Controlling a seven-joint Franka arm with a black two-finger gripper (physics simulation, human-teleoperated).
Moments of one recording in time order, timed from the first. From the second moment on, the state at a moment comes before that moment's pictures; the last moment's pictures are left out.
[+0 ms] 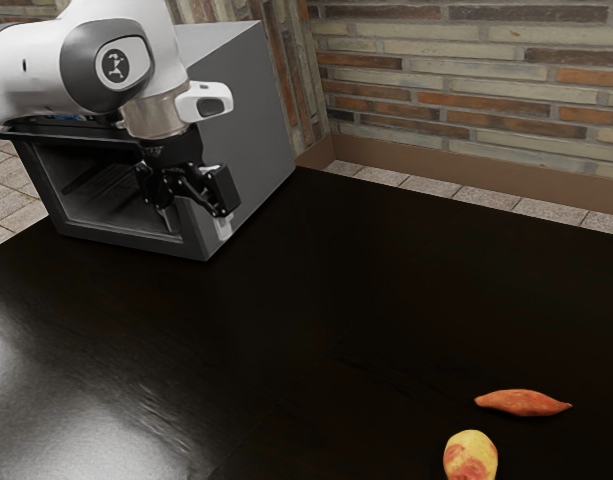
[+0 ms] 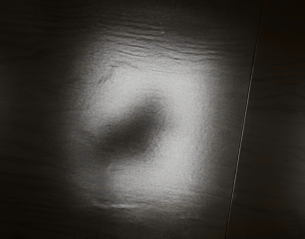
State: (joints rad) arm 0.19 0.16 0.01 -1.32 -0.03 1.43 0.05
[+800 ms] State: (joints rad) arm 0.11 -0.34 0.54 -1.75 0.02 1.92 1.21
